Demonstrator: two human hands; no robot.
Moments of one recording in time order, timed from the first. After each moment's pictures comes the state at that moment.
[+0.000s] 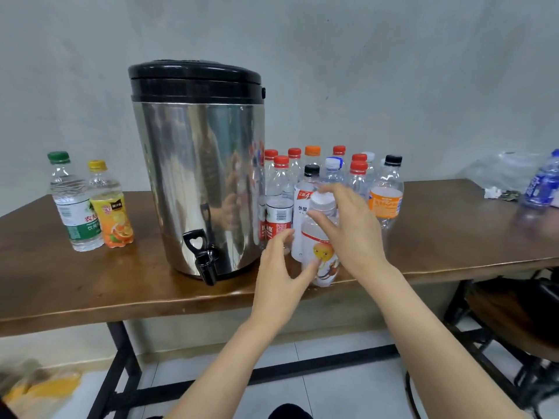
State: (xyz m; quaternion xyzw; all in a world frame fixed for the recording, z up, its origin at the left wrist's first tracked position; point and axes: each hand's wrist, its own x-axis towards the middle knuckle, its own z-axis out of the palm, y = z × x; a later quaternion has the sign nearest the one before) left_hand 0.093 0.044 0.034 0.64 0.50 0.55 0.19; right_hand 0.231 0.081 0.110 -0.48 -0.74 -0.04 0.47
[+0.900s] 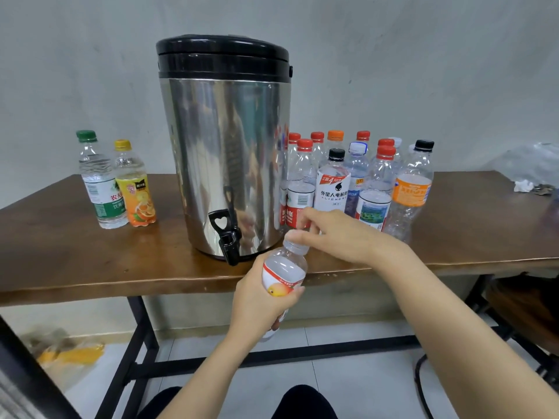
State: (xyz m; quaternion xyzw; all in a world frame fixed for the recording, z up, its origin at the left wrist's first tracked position) left_hand 0.035 0.014 -0.010 0.57 0.59 0.52 0.24; right_hand 0.195 0.075 0.117 -0.44 -0.87 0.17 0.15
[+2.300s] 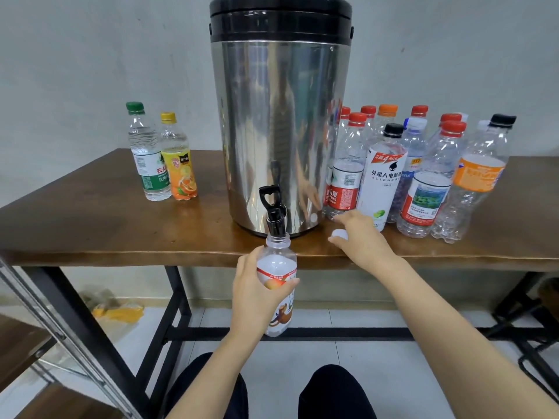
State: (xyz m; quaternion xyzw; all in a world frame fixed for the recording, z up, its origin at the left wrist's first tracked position) left_hand -0.024 -0.005 -0.044 0.50 0.66 0.53 0.19; right_hand 0.156 0.120 0.023 -0.55 -0.81 0.09 0.20
